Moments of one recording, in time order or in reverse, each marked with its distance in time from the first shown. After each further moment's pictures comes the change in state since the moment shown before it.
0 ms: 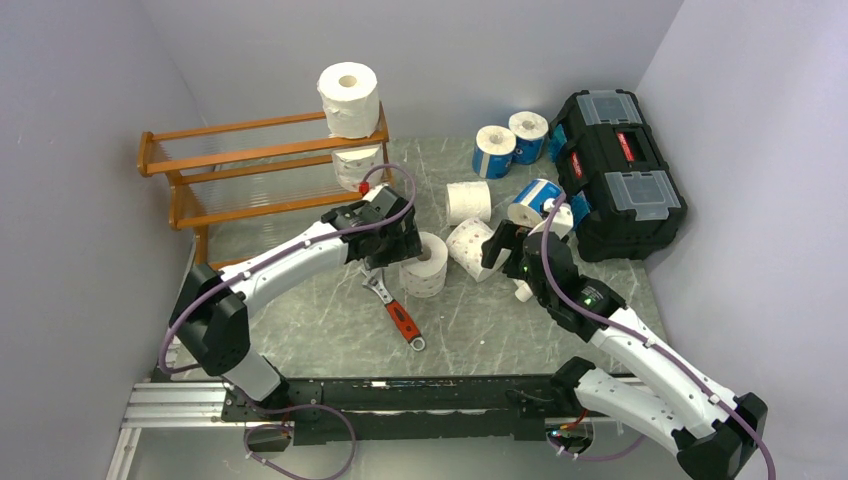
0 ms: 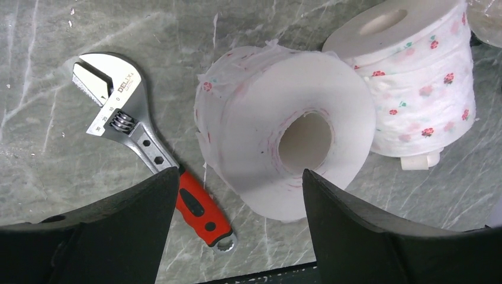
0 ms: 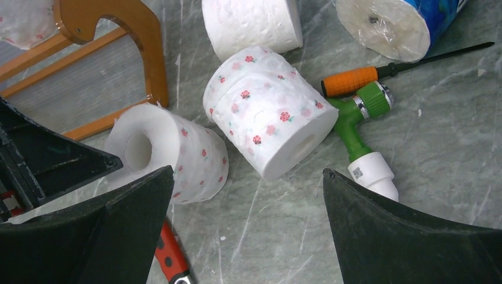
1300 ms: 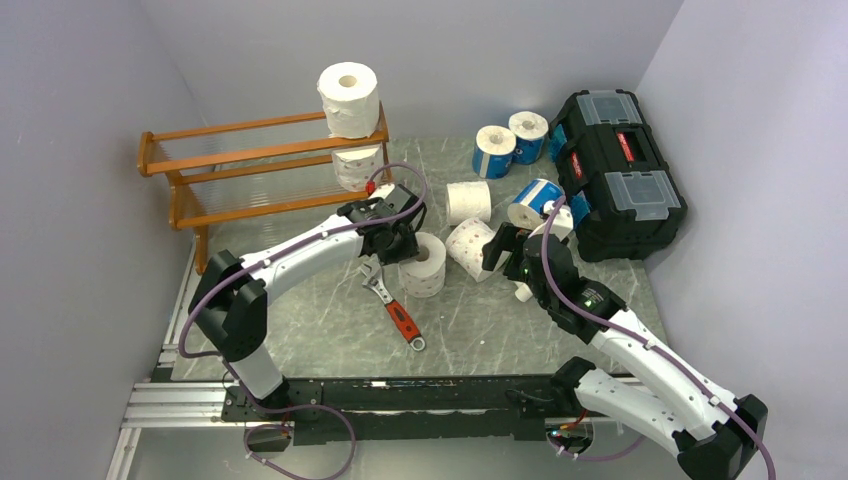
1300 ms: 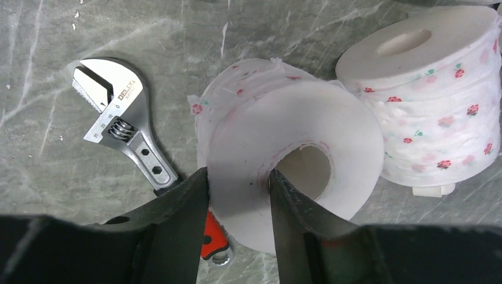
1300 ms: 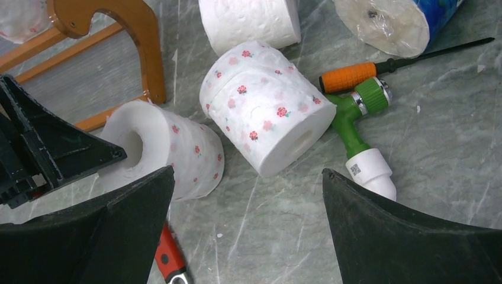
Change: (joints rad) left arm -0.018 0.110 0.084 -0.050 -0.059 -0.040; right arm -0.001 -0.013 -0.018 -0.002 -0.005 -0.003
